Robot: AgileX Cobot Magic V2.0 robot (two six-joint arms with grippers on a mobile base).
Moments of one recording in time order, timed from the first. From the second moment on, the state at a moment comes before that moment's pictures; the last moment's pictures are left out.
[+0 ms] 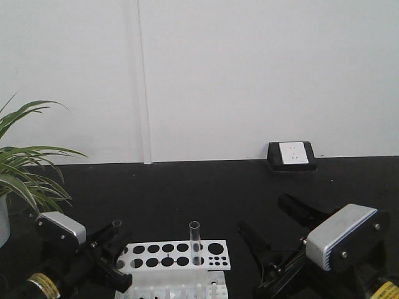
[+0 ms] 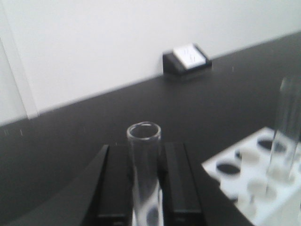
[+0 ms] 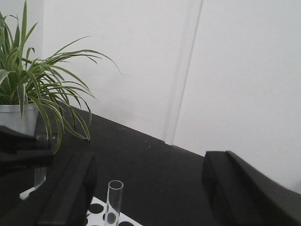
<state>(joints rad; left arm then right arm) -0.23 1.73 -0.66 0.30 -0.96 -0.17 0.49 1.25 -0.53 -0.18 -0.71 -0.02</state>
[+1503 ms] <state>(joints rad) -0.23 0.84 -0.66 0.30 -0.25 -0.26 0.49 2.01 -0.99 -0.34 -0.87 0.25</state>
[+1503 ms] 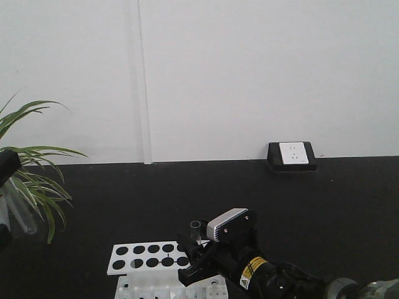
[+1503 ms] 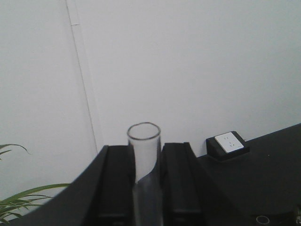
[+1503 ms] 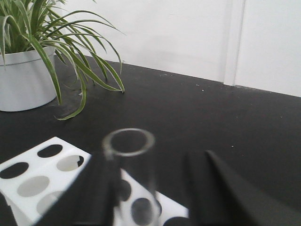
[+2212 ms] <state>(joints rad) -0.23 0.84 -0.66 0.29 0.02 -0.26 0.49 1.30 -1.02 -0.41 -0.11 0.42</state>
